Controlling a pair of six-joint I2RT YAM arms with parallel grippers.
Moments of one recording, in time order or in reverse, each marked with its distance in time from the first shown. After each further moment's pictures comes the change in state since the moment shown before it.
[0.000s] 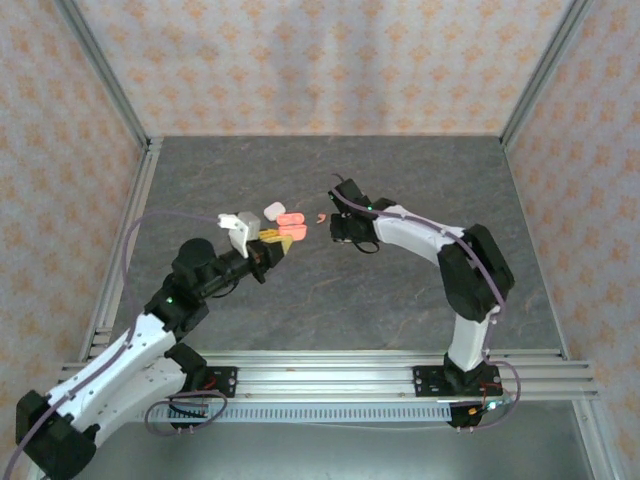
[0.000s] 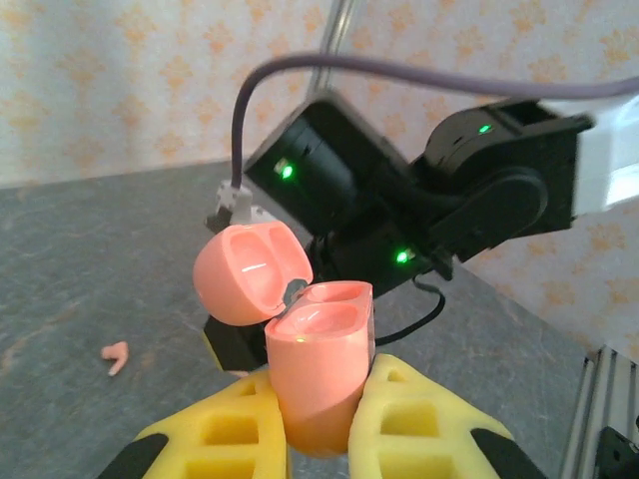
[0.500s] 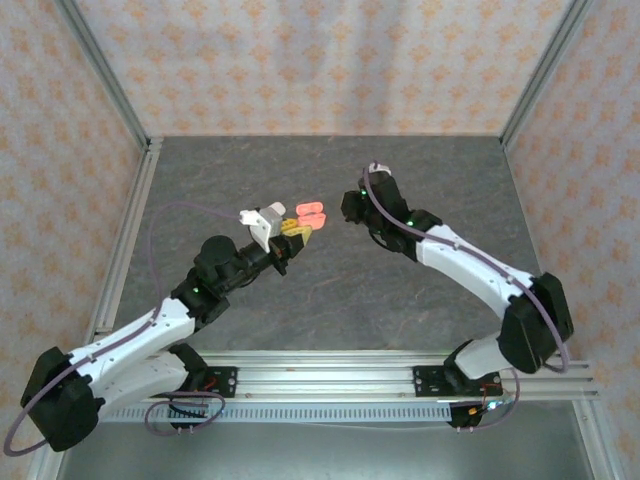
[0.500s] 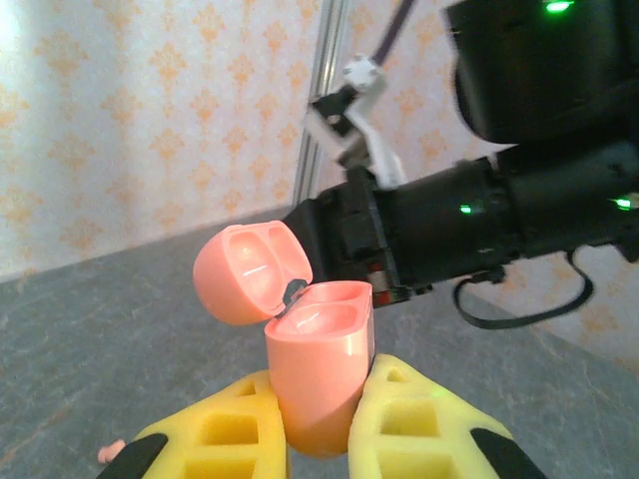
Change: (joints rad) left arm -0.102 0.188 0.000 0.307 -0.133 0.099; right arm 0.003 -0.397 -0.170 0.234 0.093 0.028
